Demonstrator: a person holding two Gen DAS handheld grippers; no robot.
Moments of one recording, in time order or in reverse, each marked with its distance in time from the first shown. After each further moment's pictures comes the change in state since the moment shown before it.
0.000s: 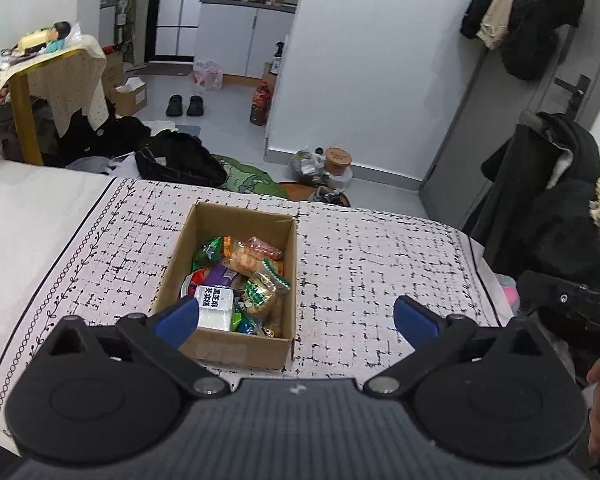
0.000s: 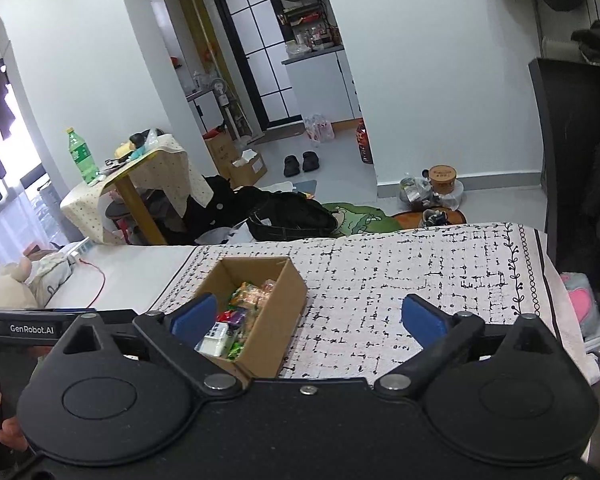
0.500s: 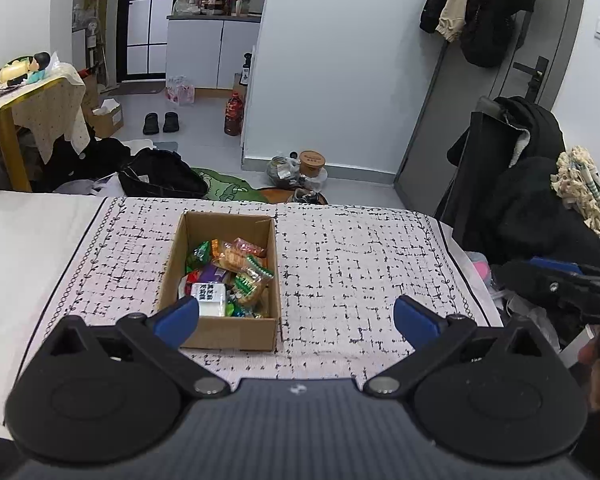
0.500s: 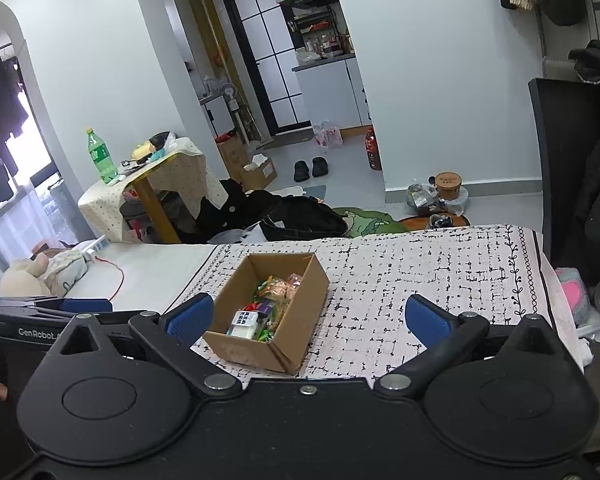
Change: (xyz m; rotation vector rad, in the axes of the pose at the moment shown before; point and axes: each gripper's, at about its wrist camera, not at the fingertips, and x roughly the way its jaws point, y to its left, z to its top) left arm -0.052 -0.006 -0.016 0.088 -0.019 -0.041; right arm -0.046 0.031 -0.010 -0.012 -0.021 0.007
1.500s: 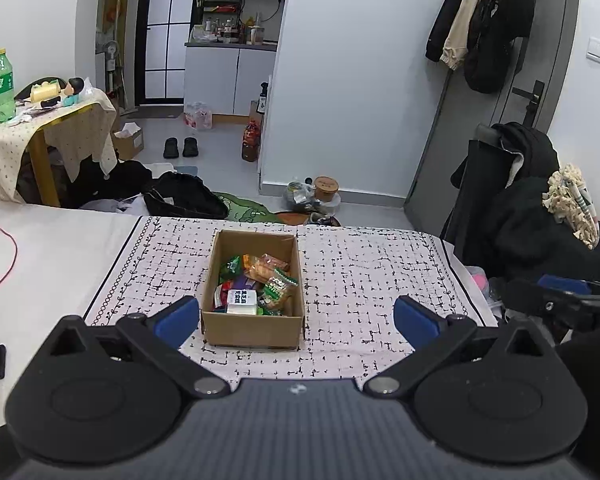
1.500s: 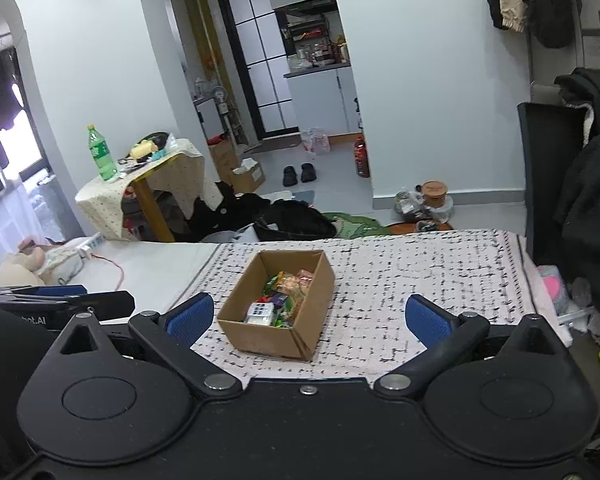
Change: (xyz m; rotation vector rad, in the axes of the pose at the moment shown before) left arm -0.077 0.014 -0.011 -0.006 -0.082 0.039; right arm -0.034 0.055 -0.010 -0.032 -0.019 -0.093
